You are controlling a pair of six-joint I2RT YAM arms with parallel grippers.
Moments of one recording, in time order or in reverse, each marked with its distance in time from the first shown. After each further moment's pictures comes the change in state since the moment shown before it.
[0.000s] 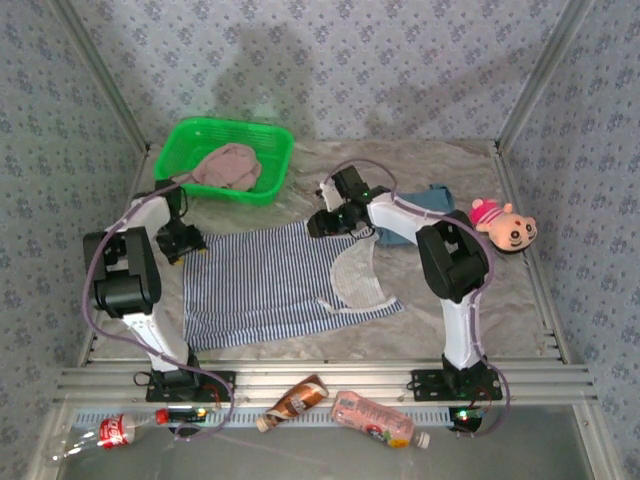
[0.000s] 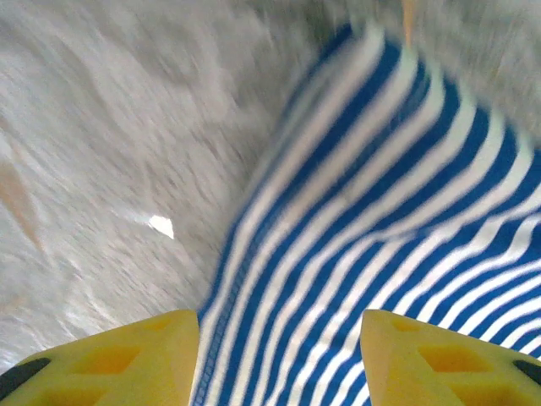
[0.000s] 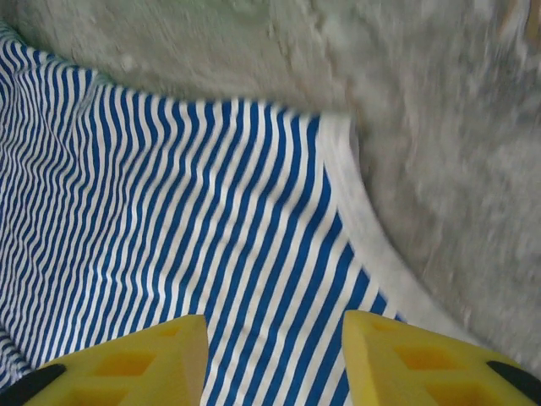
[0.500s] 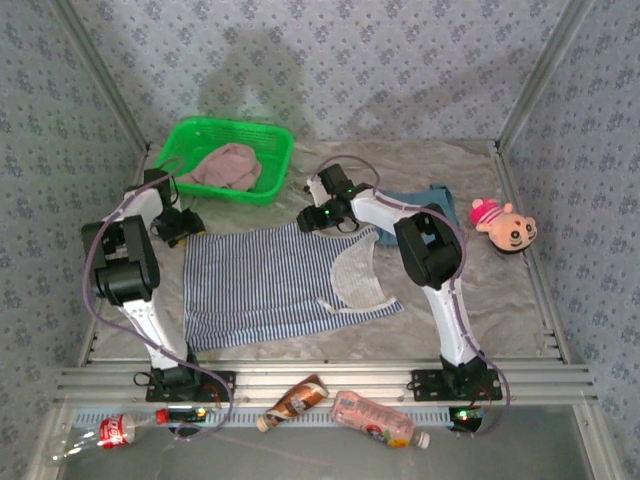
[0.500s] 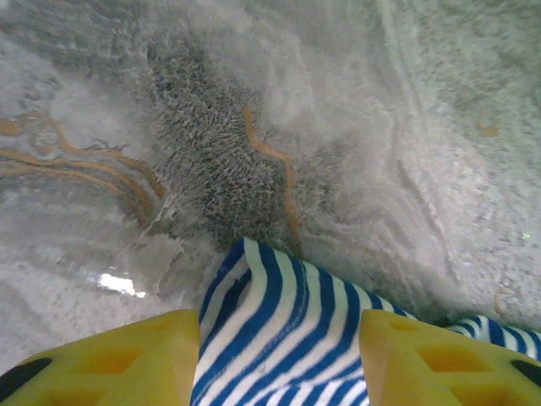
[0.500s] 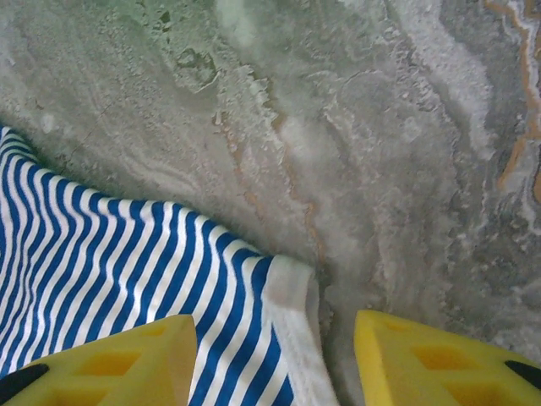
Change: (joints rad) left arm 0.049 0.127 0.106 0.116 0.154 0.085; right arm 0.017 0.211 0.199 0.024 0.070 -0.048
